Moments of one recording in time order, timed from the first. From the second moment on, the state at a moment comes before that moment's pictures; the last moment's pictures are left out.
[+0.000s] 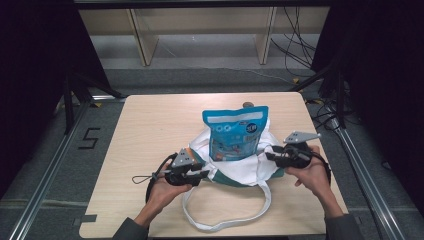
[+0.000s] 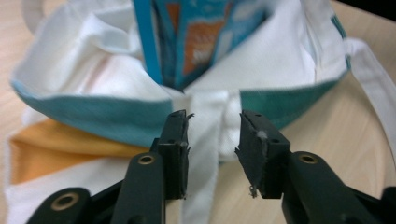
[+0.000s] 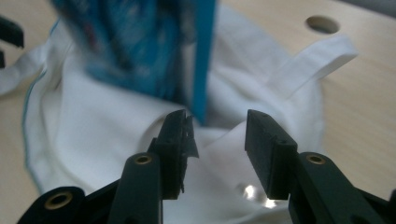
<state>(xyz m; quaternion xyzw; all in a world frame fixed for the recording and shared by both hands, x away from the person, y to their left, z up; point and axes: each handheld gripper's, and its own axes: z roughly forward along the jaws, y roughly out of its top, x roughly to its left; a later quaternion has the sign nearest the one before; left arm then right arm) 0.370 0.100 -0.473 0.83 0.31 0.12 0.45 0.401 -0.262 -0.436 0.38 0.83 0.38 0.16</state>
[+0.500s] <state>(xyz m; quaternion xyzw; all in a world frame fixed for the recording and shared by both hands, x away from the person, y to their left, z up) 0.383 0.081 -0.505 0.84 0.32 0.13 0.42 0.389 -0.244 -0.490 0.36 0.87 0.29 0.16</state>
